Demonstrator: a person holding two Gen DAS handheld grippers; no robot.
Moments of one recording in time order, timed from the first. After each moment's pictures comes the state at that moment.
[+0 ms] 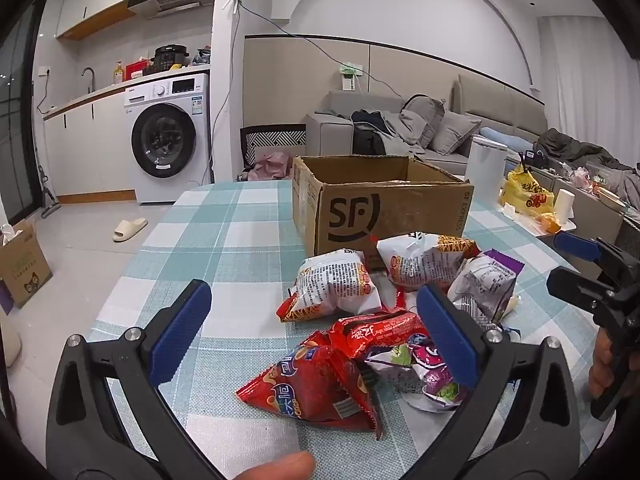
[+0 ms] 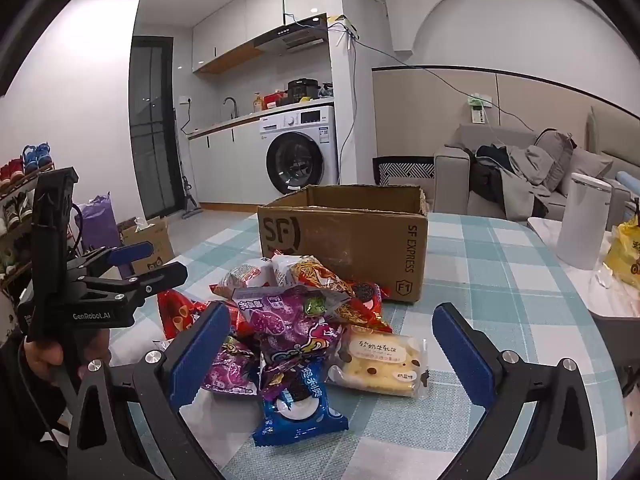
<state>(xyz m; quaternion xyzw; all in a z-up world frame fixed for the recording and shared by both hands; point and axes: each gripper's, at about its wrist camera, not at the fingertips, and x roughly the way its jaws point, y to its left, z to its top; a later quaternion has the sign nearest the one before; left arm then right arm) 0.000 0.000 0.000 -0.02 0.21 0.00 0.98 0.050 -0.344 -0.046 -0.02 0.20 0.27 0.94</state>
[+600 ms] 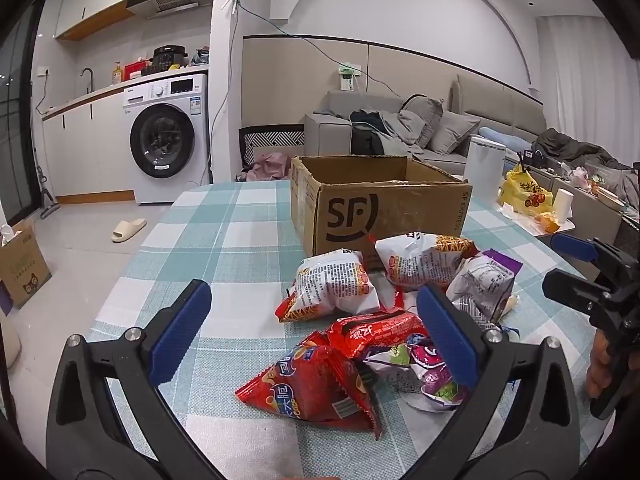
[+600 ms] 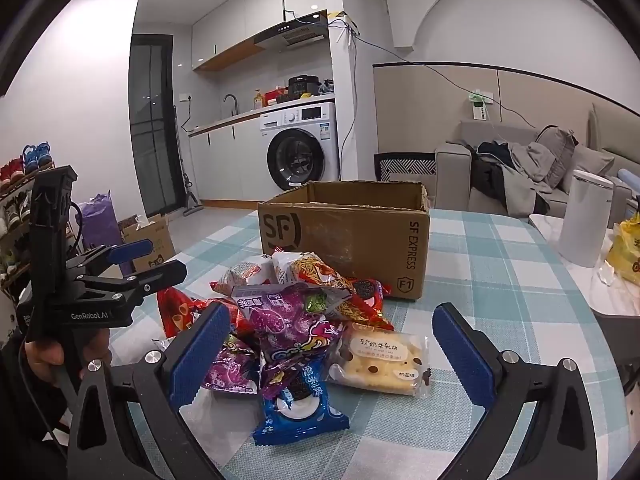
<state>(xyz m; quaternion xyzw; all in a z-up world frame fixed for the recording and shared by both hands) -0.001 -0.004 -0.002 -0.02 0.21 0.00 0.98 0.052 -0.343 -0.046 -0.01 0.21 0.28 0.94</state>
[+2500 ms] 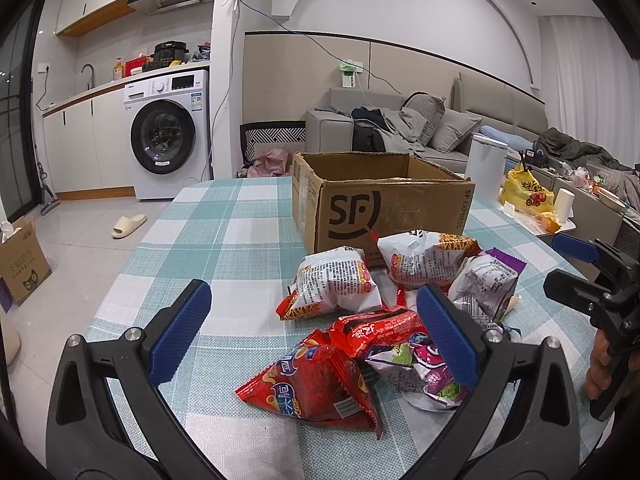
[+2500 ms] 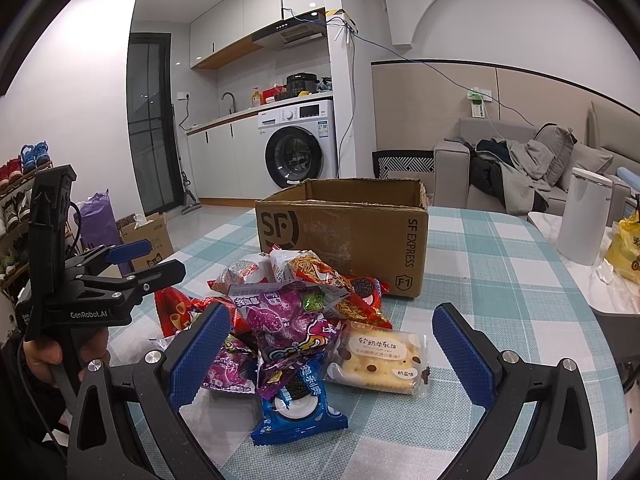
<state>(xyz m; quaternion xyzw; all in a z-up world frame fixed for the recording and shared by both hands) 0.002 -0.003 -0.003 -0.02 0.22 0.00 0.98 0.052 -0.345 -0.050 -0.01 0.21 0.27 0.94</state>
